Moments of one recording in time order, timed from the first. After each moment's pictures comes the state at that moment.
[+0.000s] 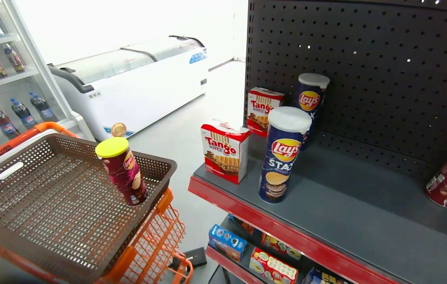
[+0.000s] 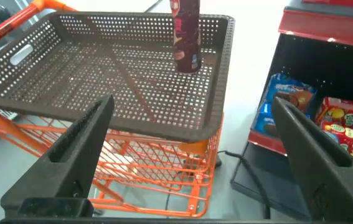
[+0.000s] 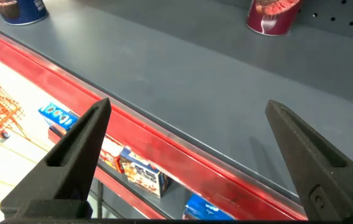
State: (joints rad) left arm -0.02 0.20 -0.16 0.00 0.00 0.09; right arm 0.00 0.00 0.00 0.00 0.03 -0.01
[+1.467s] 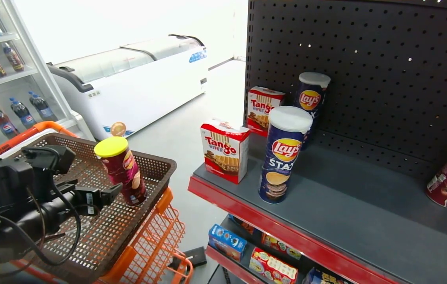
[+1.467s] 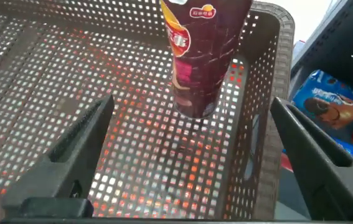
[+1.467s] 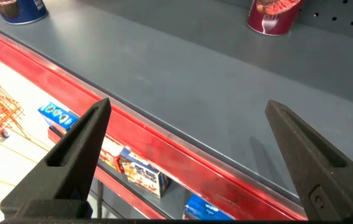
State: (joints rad) left arm 0.00 1.61 -0.42 -0.87 0.03 0.05; right arm 0.00 0.00 0.00 0.00 0.03 -0.01
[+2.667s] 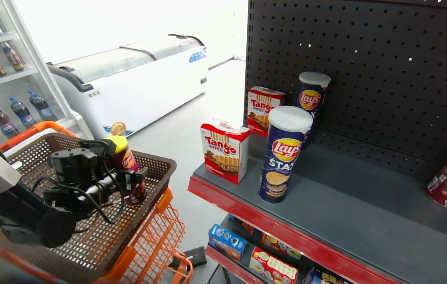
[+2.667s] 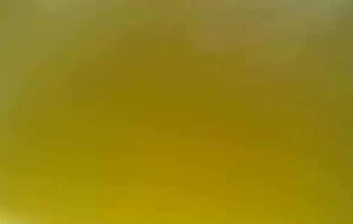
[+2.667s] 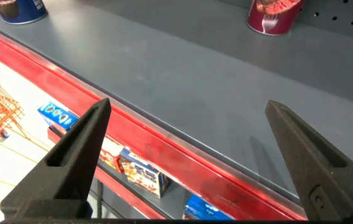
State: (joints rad) left arm -0.01 2.04 -0.69 -1.09 0.04 0.04; right arm 0.00 0.00 0.00 0.00 0.03 -0.01
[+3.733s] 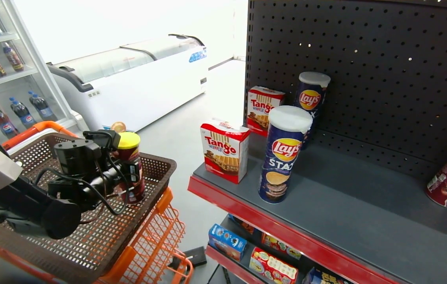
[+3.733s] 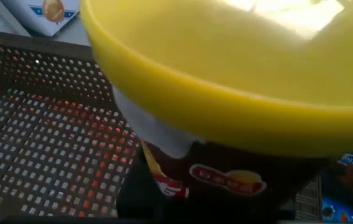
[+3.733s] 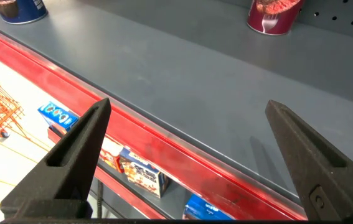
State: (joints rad) left arm -0.04 2.03 -0.76 -1.07 0.04 0.05; right arm 0.00 0.00 0.00 0.00 0.03 -0.01
